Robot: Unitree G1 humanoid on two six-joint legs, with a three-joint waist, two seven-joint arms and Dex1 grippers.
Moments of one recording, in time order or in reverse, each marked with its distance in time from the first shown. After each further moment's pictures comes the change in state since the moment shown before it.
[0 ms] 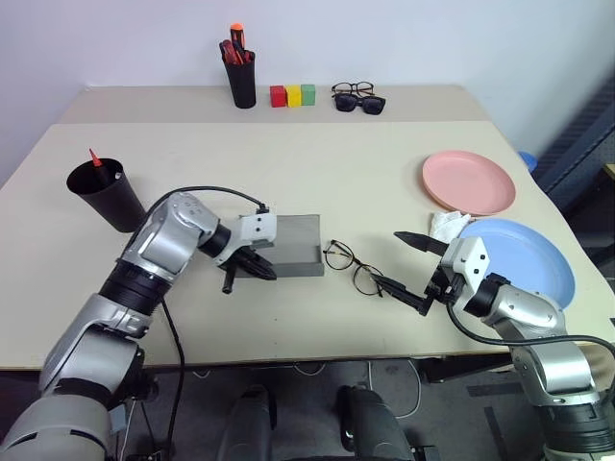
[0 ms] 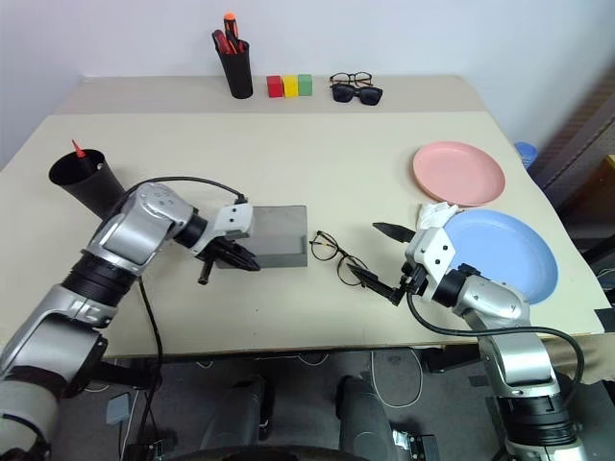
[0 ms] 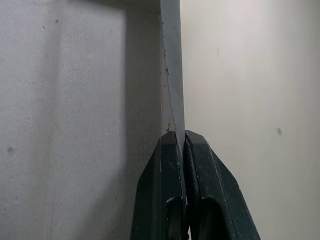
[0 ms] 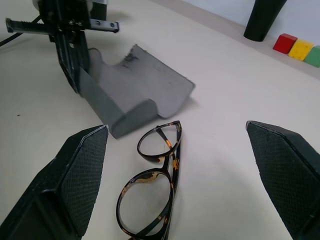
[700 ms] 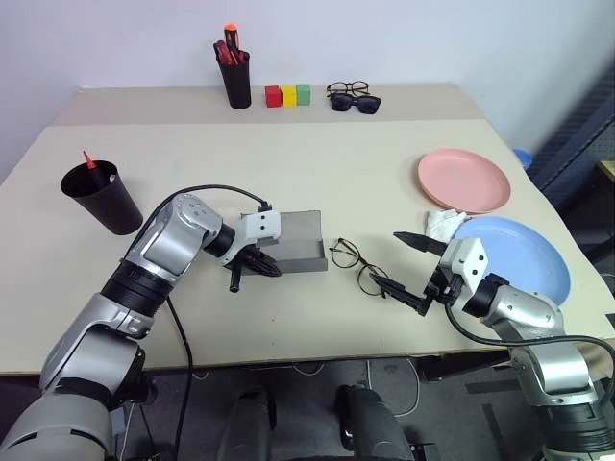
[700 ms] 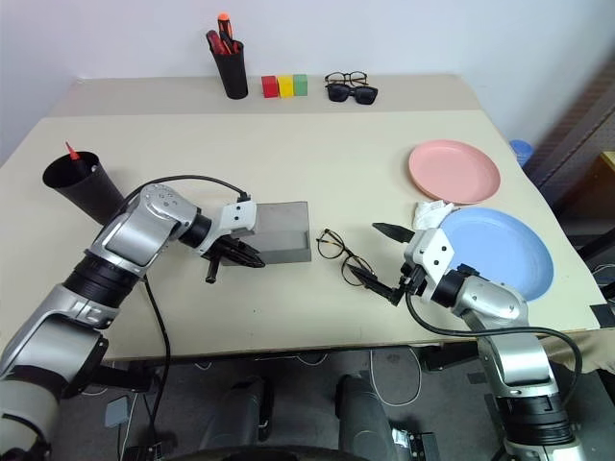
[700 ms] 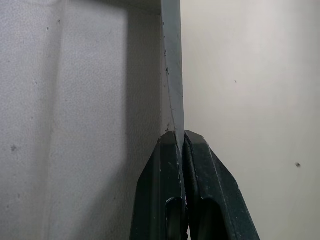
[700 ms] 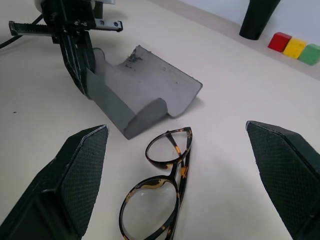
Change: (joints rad) left arm 0.039 0.046 0.002 -0.066 -0.043 0.051 0.058; right arm -0.001 0.002 0.007 0.008 -0.002 0.002 -0.001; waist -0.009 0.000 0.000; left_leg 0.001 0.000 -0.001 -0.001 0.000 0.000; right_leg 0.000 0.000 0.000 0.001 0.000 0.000
